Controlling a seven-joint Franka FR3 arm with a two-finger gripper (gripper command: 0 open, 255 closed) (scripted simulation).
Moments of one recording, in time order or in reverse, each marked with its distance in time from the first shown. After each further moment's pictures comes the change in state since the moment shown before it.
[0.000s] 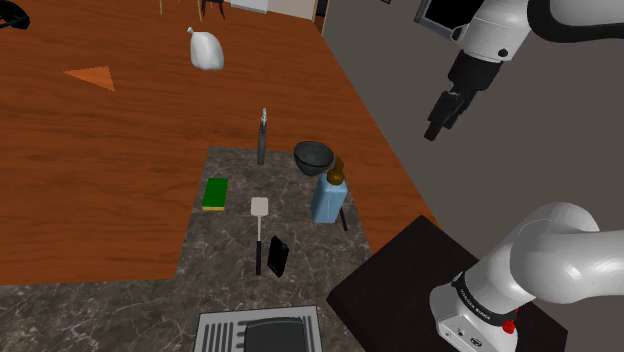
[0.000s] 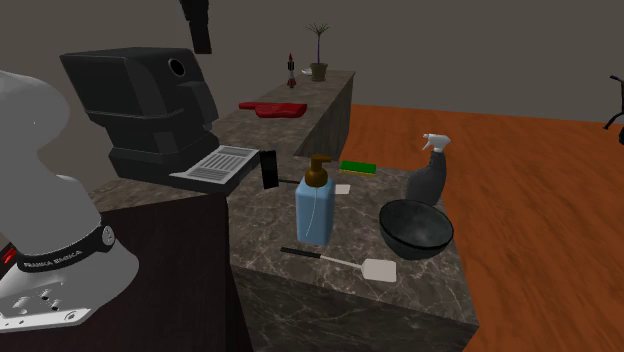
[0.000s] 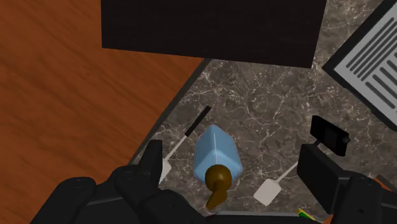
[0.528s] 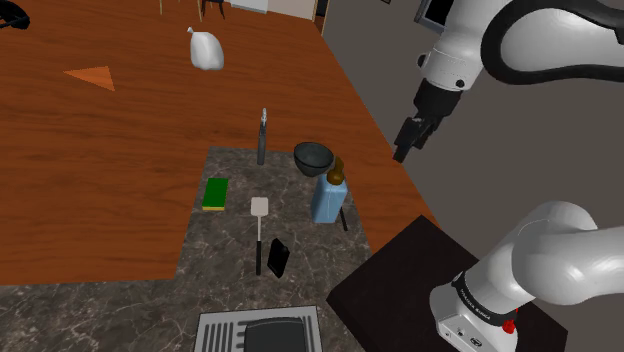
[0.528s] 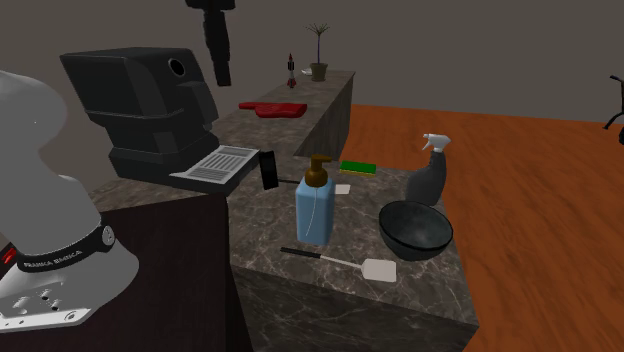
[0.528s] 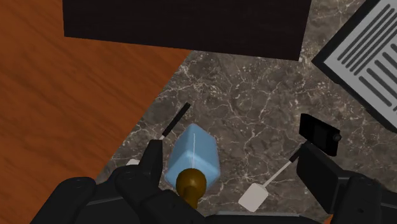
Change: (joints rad) arm 0.040 0.066 0.095 -0.091 0.071 0.154 0.093
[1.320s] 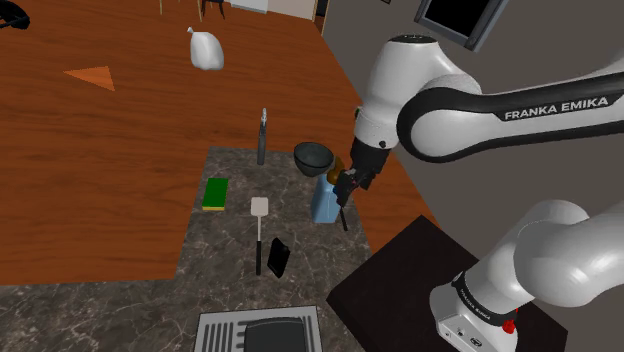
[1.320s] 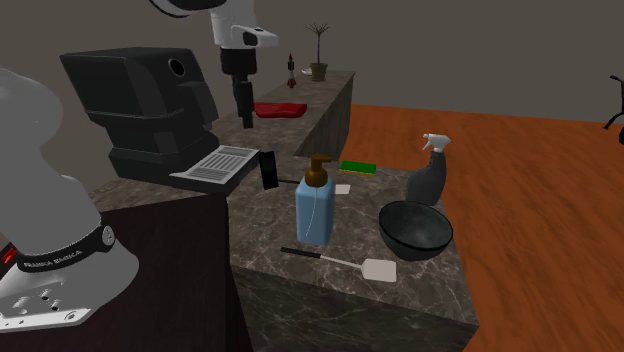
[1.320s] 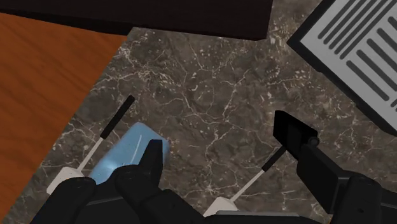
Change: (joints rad) arm 0.061 0.289 0.200 -0.075 0.095 0.367 0.181
